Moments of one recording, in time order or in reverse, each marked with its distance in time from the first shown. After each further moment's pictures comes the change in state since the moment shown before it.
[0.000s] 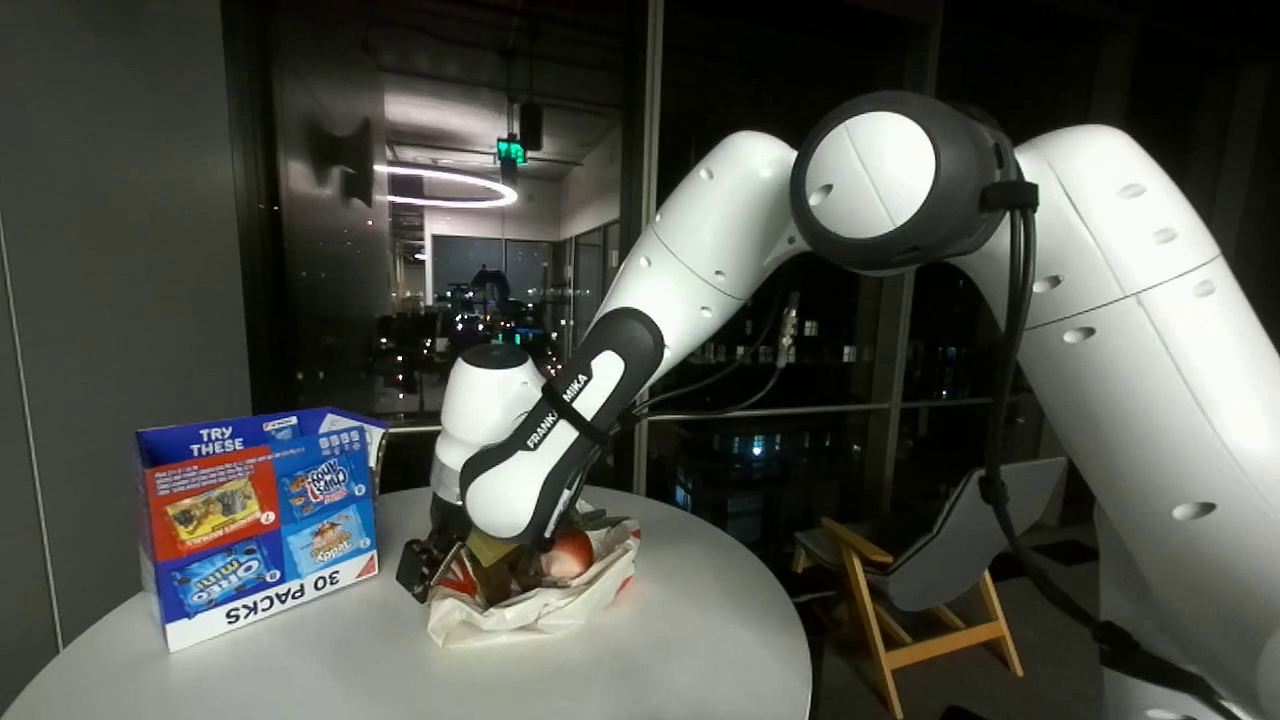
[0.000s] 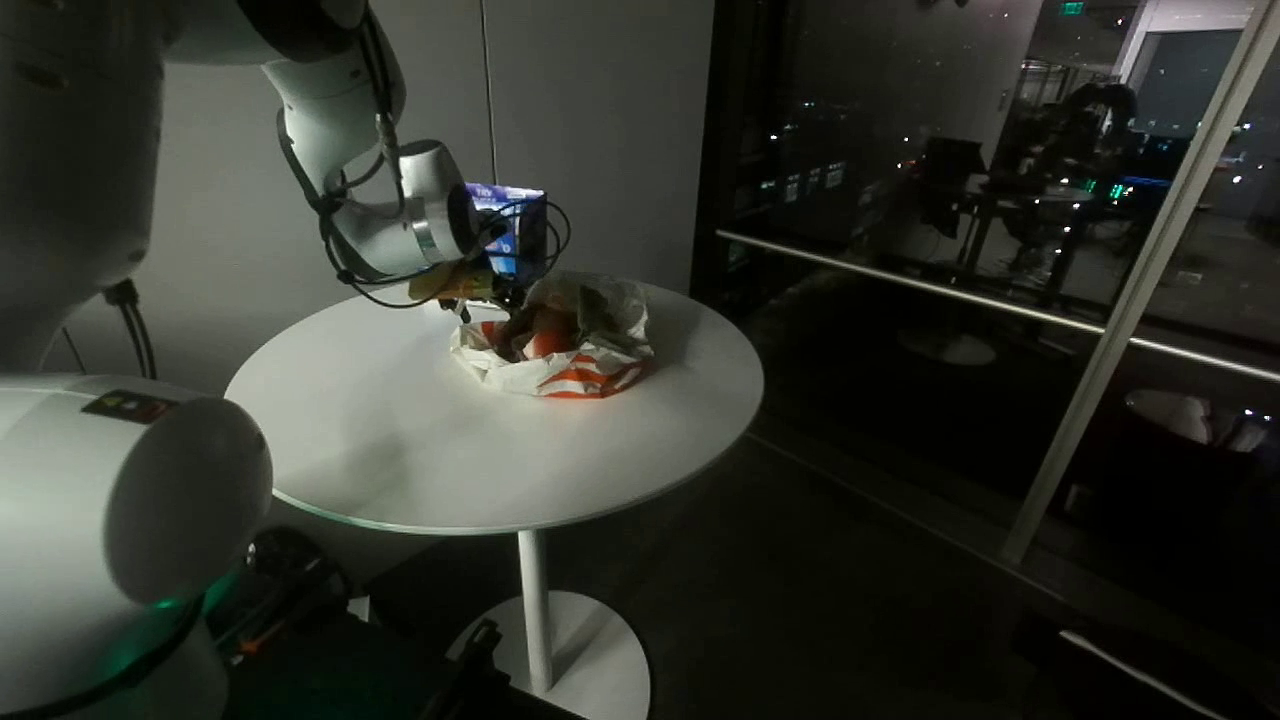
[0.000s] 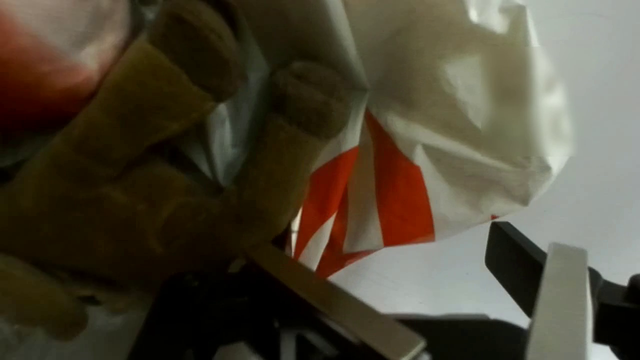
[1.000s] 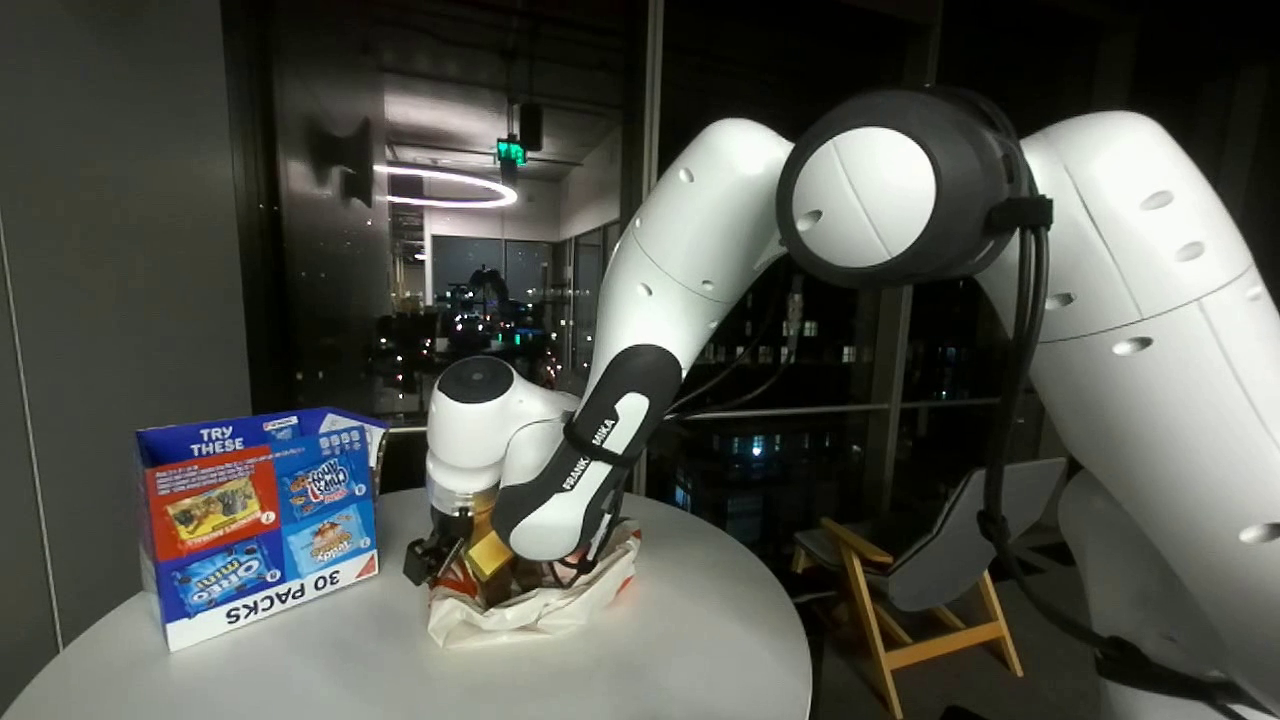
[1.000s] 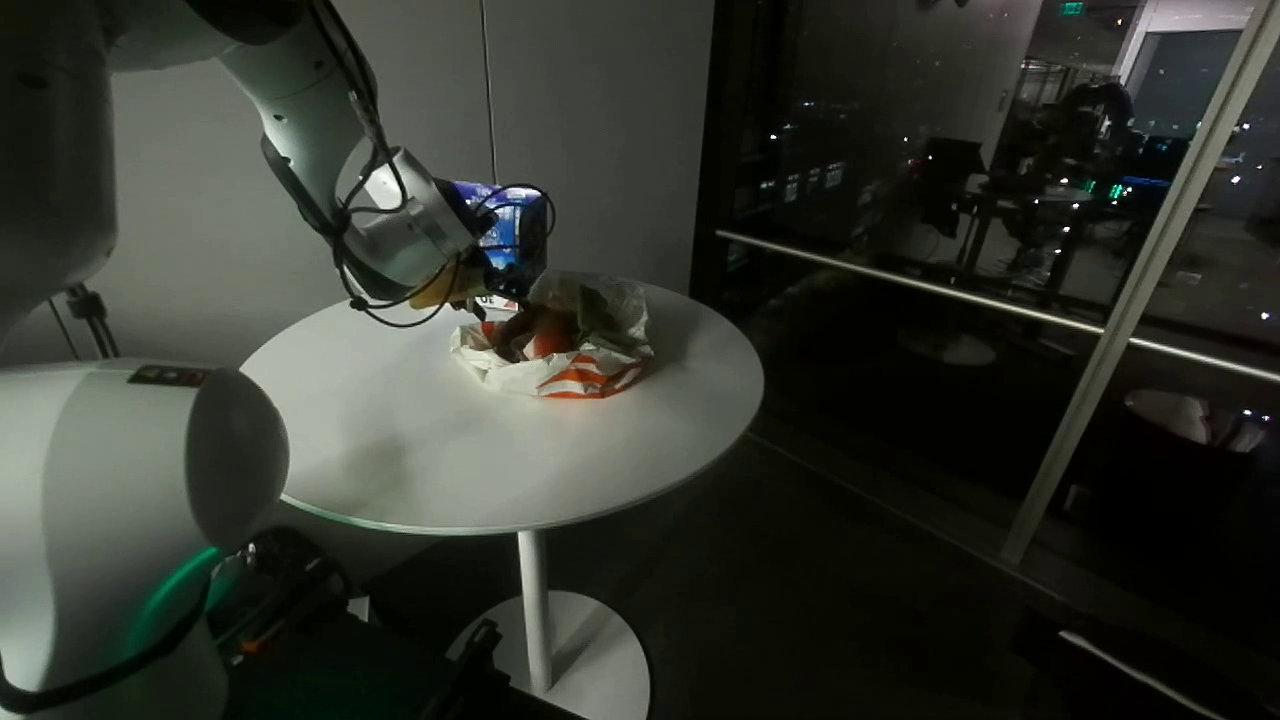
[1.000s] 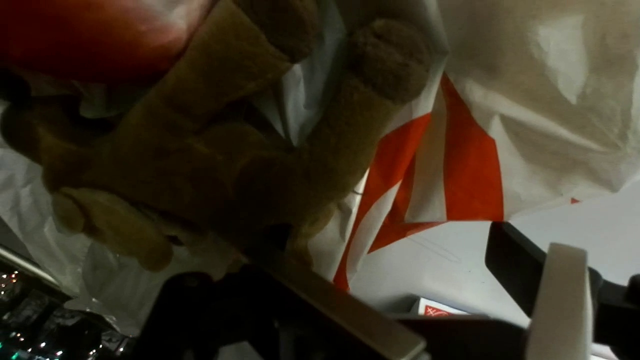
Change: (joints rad) arm 0.278 0.026 -0.316 -0.003 -0.325 0.045 0.370
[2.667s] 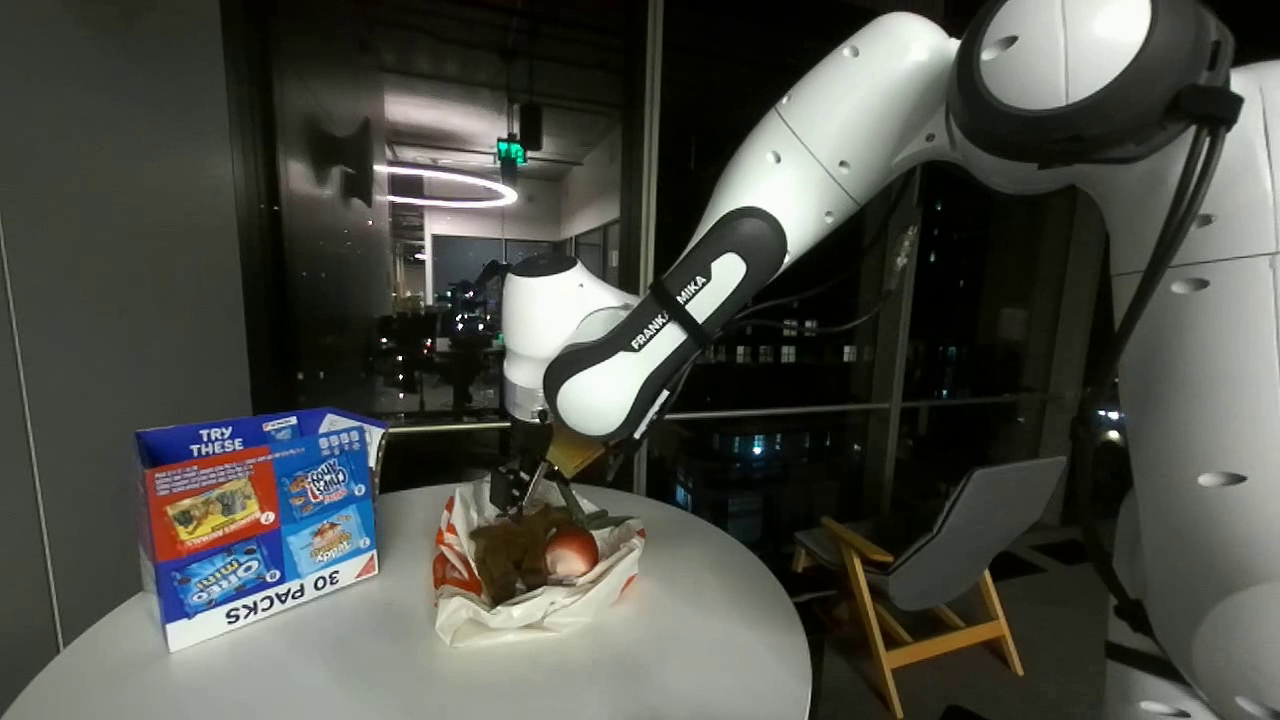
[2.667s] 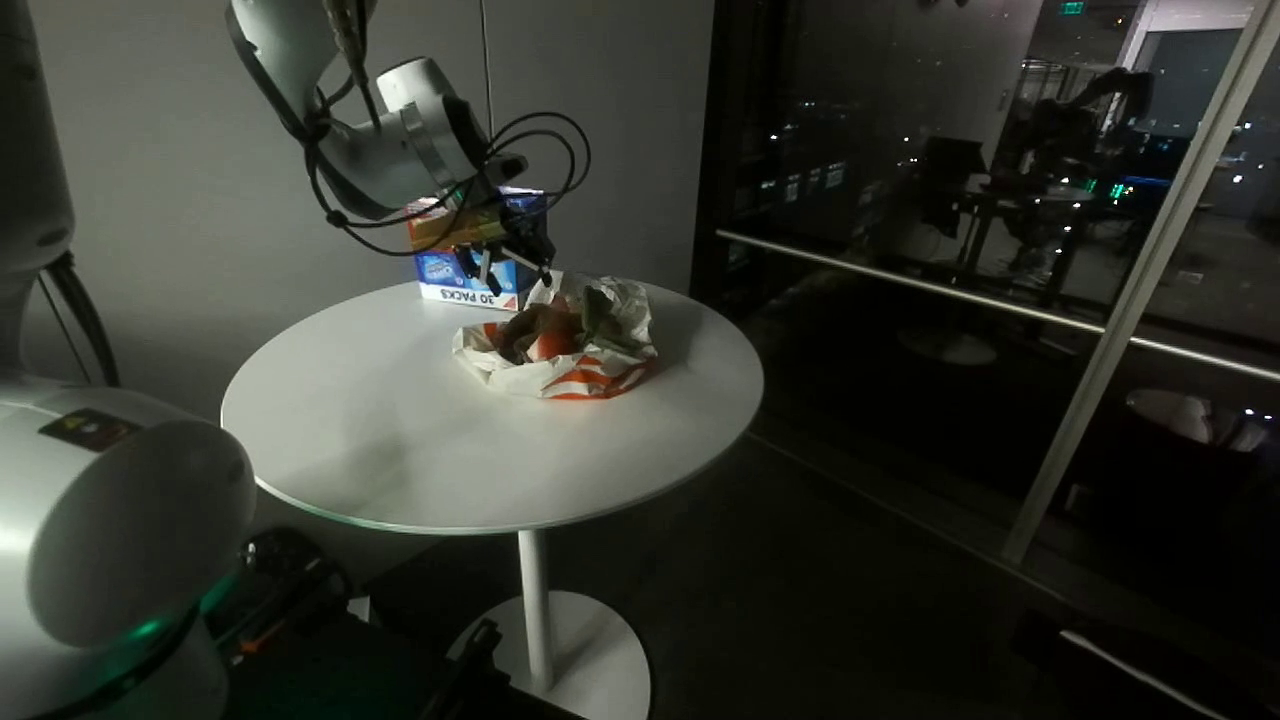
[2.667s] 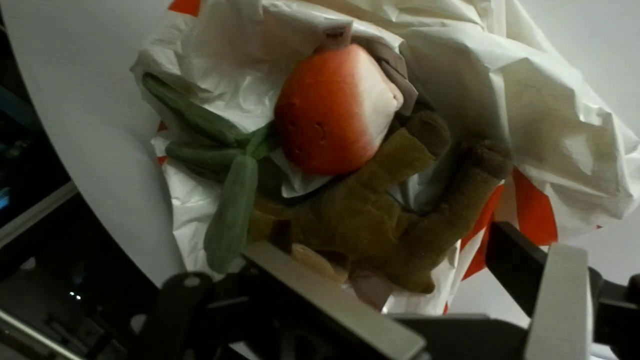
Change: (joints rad) arm -0.467 -0.363 0.437 -0.180 0.090 -0.335 -0.233
